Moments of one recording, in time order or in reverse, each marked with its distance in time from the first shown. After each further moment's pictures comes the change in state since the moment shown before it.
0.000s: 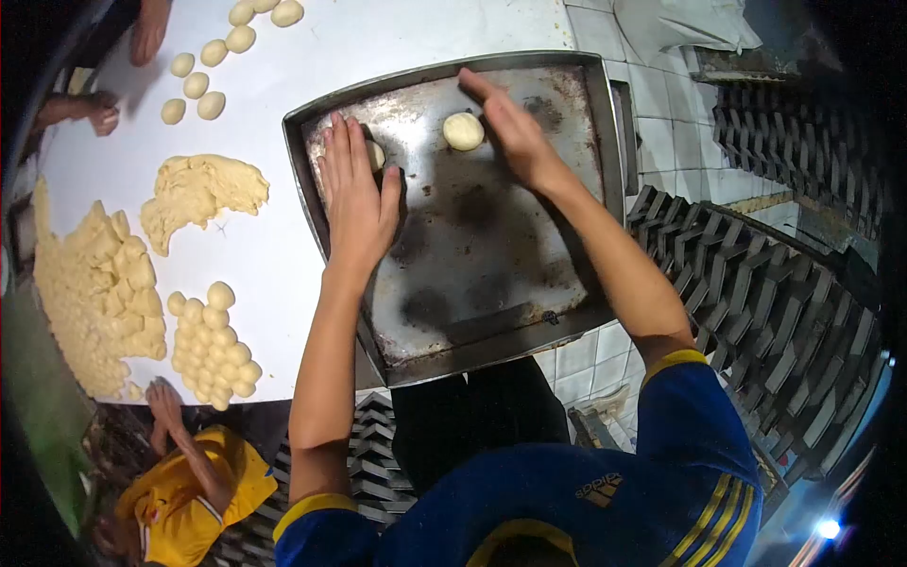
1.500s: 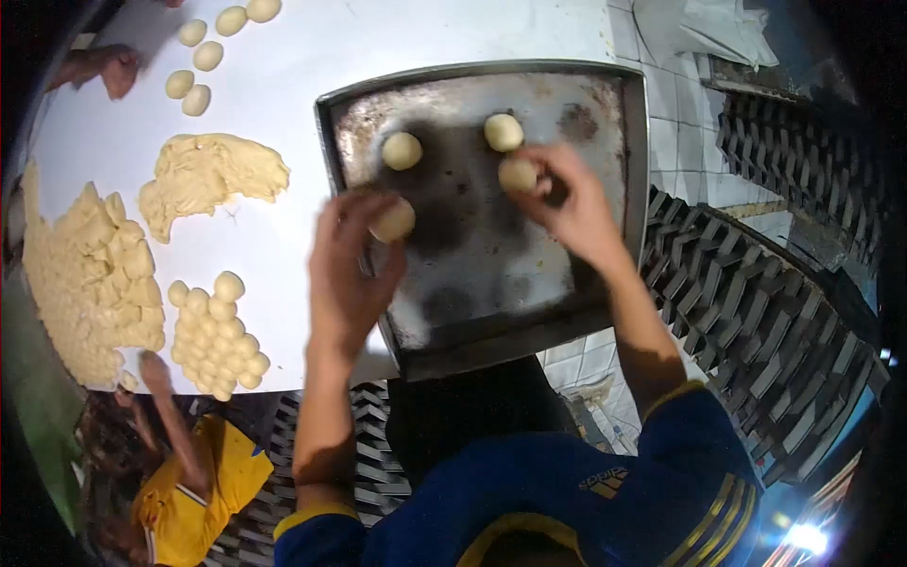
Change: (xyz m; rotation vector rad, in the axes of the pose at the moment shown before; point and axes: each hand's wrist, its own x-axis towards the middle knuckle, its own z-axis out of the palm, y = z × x) left_hand -0.035 0.007 -0.109 -0.381 -0.069 -0.100; right_hand -0.052 -0.095 0.025 -0.493 0.037 0.217
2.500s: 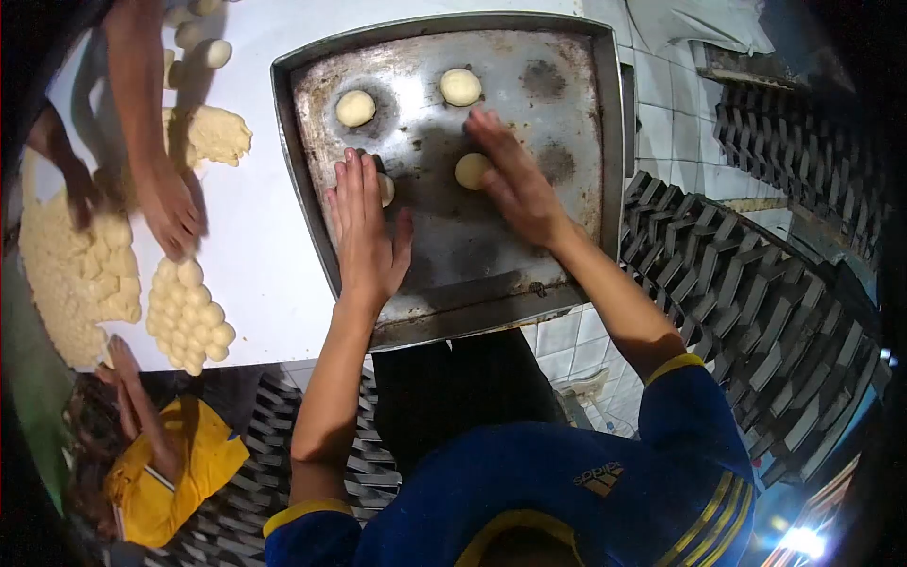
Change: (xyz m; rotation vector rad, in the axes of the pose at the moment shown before) left_hand -0.067 -0.030 0.121 0.375 0.012 -0.012; right_hand -0.046 0.068 0.028 0.241 -0.098 -0.207
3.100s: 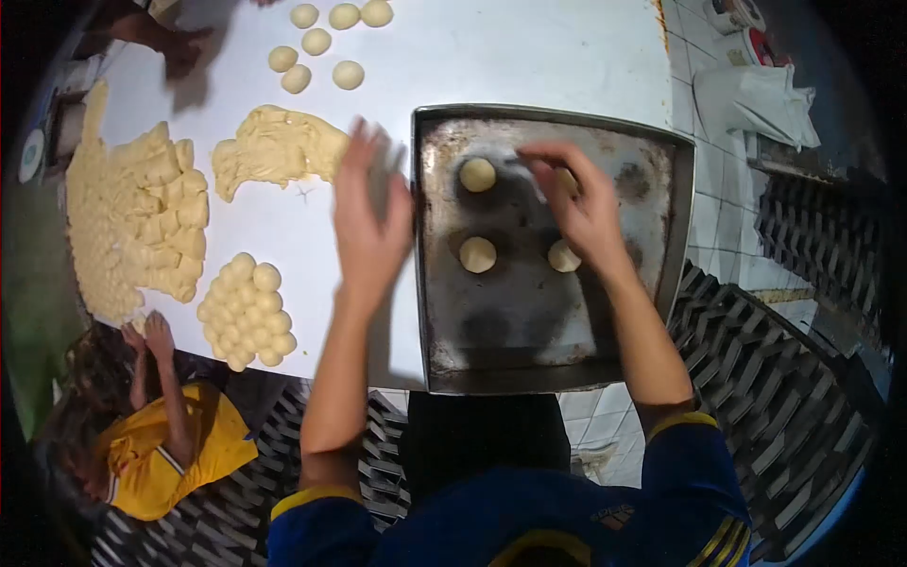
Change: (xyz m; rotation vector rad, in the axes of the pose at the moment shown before) left_hand 0.097 -0.063 -0.123 -0.265 0.407 0.027; right_hand 0.124 -0.097 0.025 0.049 0.082 -0.048
